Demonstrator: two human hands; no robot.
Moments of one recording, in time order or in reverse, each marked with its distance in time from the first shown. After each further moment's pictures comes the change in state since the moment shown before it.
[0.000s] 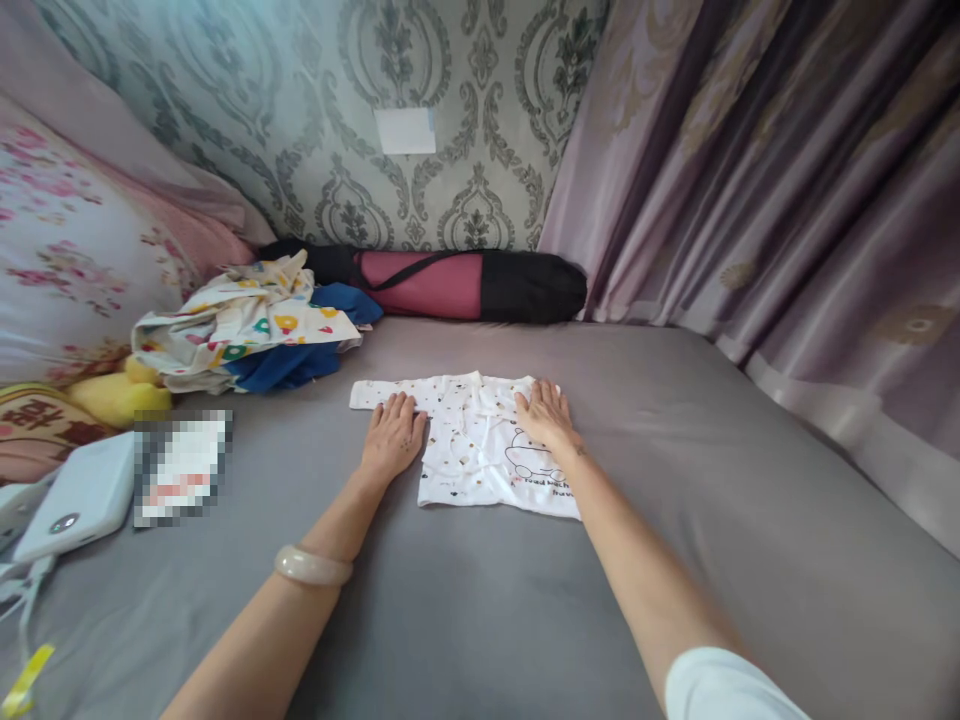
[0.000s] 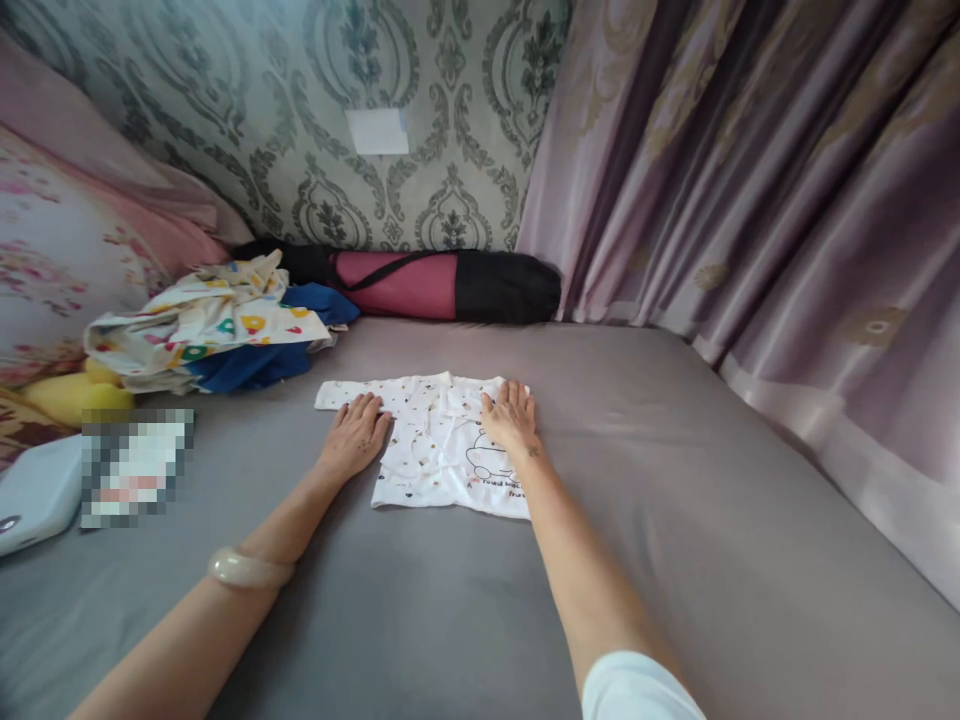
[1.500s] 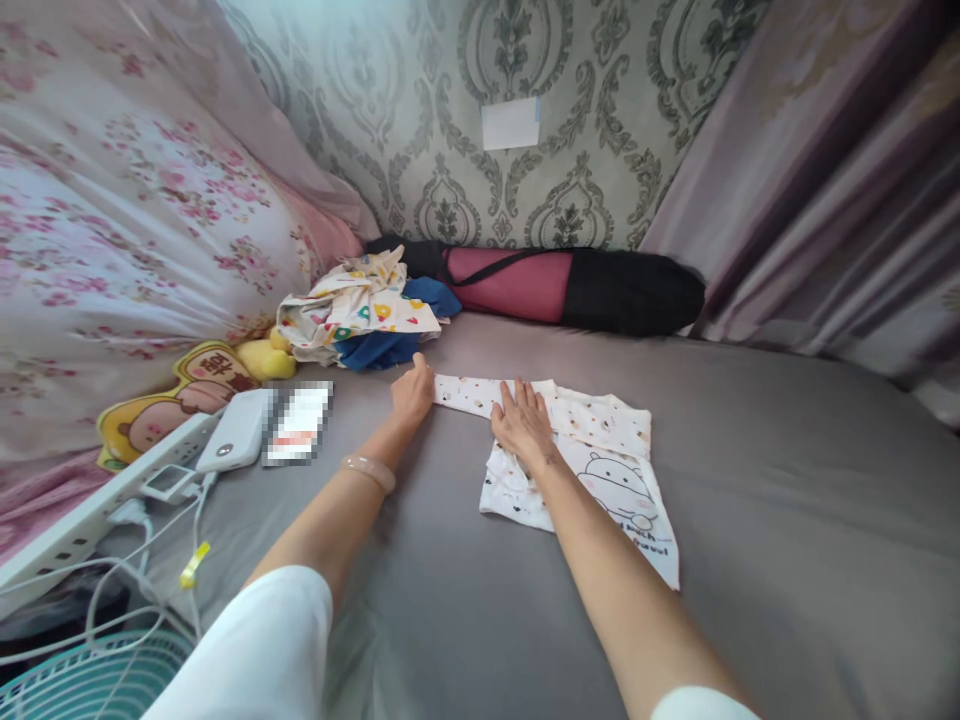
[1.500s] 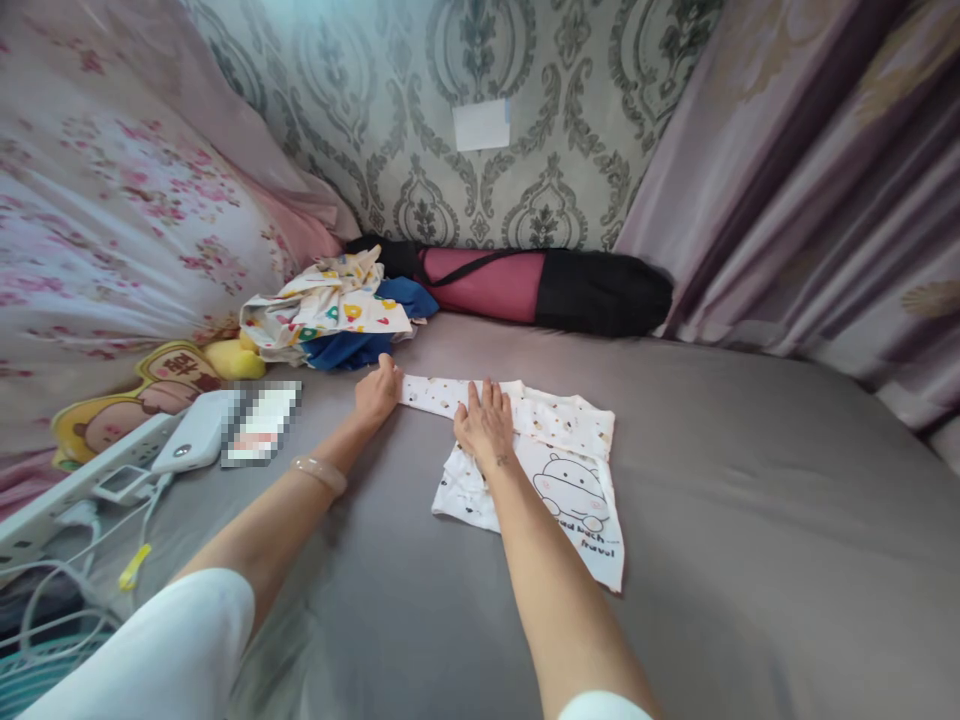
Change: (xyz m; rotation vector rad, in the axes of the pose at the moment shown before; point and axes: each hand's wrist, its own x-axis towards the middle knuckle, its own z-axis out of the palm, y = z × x) left_hand 0.054 -0.073 -0.046 0.057 0.015 -0.474; right_hand 0.008 -0.130 0.052 -0.016 0.073 -0.425
